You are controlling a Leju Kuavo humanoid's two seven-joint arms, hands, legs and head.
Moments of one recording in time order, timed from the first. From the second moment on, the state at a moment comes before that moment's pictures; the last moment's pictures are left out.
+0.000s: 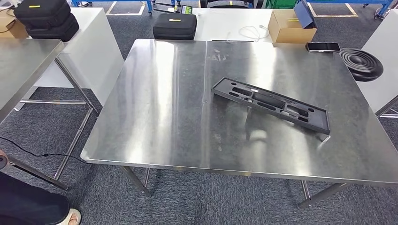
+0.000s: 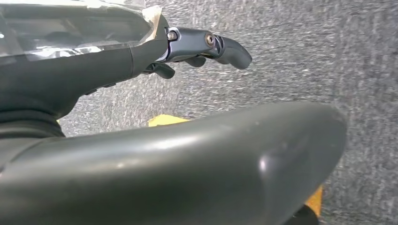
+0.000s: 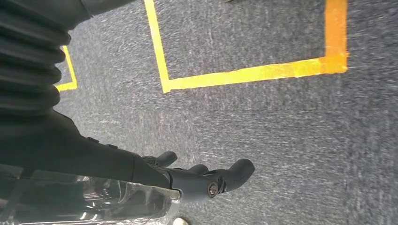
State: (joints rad) left arm -0.10 -0.18 0.53 -0.20 -0.53 0.35 -0.14; right arm -0.11 0.14 -1.07 -0.21 1.16 -0.53 0.10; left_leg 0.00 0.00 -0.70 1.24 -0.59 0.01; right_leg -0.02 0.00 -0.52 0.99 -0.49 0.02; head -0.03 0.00
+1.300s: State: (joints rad) left arm -0.10 -0.19 0.54 -0.20 -0.54 0.34 -0.14; right arm -0.12 0.14 -1.07 -0.21 1.16 -0.53 0.10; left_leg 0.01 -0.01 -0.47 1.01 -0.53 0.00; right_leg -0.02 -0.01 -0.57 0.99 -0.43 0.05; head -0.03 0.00
